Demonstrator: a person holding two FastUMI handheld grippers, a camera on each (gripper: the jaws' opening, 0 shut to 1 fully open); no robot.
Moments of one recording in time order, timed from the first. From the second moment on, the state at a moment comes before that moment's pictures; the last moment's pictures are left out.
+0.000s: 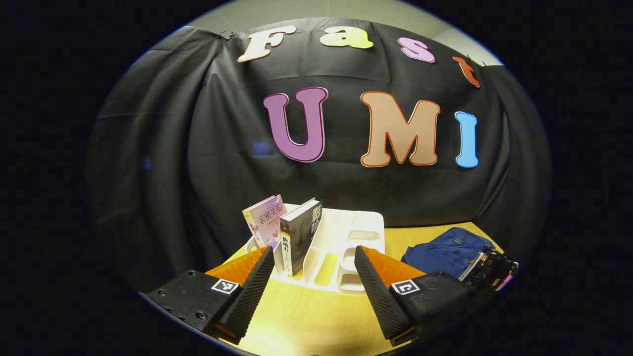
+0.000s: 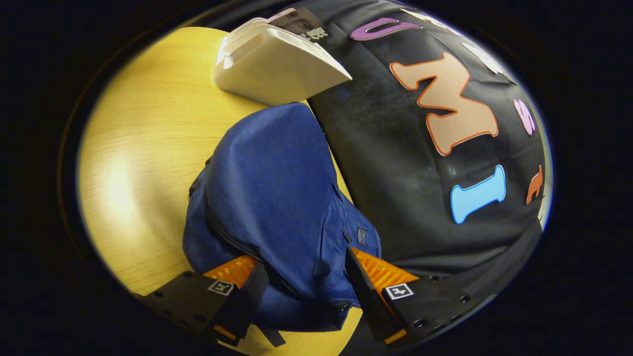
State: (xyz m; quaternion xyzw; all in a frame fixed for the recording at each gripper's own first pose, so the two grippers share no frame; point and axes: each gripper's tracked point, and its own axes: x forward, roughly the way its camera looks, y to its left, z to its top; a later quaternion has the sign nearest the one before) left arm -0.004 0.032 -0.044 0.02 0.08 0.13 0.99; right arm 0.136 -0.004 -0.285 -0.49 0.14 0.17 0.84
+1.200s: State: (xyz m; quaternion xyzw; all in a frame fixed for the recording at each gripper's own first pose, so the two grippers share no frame) left arm -0.008 0.051 -0.042 0.02 0.09 0.14 0.99; right arm 0.165 0.006 -0.255 -0.45 0.12 0.16 0.87
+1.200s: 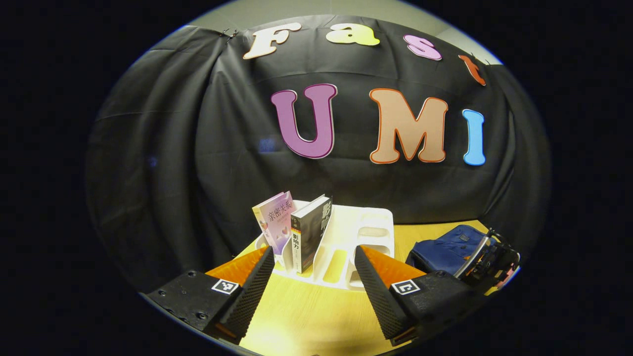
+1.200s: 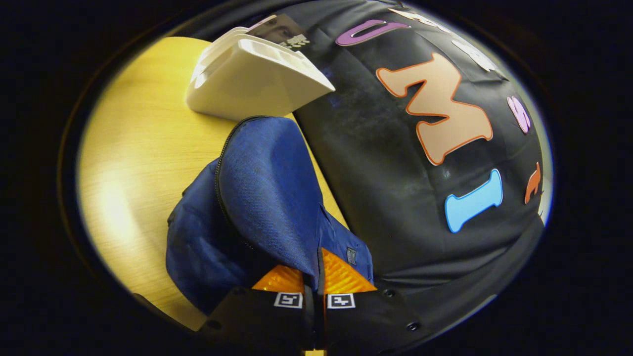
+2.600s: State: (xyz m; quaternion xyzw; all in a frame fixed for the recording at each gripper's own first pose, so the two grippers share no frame) left arm 0.202 0.136 -0.099 0.08 0.36 0.03 0.93; right arm 0.178 -0.006 -0.236 -0.38 0.15 0.13 0.90
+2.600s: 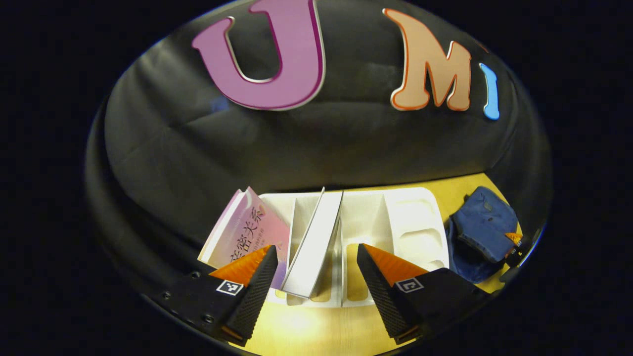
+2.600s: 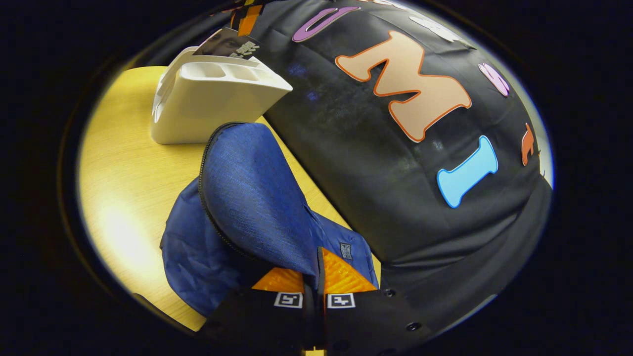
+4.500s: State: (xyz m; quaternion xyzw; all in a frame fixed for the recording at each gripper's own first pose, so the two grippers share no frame) left arm 0.179 0.147 -0.141 0.09 0.66 0.04 0.75; right arm 0.171 -0.016 -0.231 -0.37 0.17 0.13 0.90
